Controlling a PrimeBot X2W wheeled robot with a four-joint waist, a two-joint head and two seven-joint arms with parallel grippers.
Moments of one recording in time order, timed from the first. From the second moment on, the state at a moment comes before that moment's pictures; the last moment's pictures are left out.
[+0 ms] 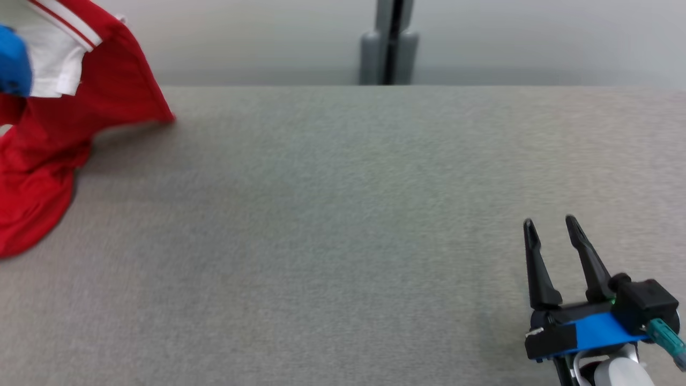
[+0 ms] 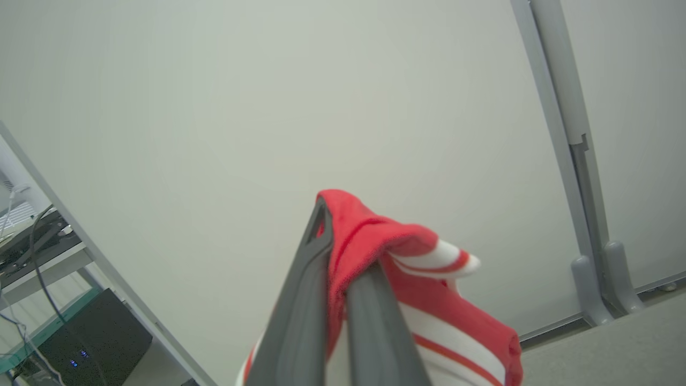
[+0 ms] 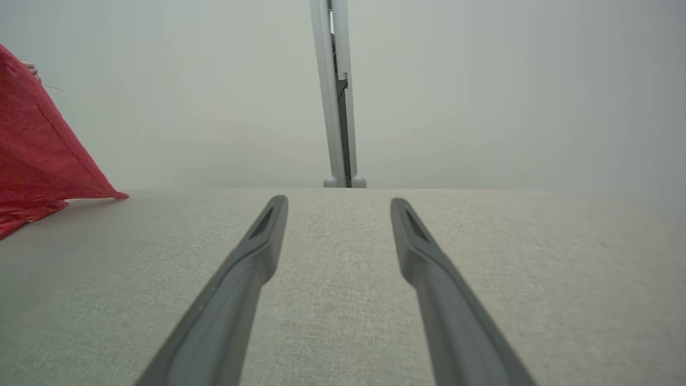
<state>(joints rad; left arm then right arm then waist) -1.13 0.56 -0.49 0.84 -0.28 -0.13 -0.17 -0.11 -0.05 -0.02 0.14 0.13 0.13 -0.26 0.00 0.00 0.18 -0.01</state>
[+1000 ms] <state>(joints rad) -0.72 0.26 -0.49 0.76 -0.57 0.07 0.01 -0.12 -0.05 -0.08 0.16 0.20 0.13 -0.26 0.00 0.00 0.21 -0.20</state>
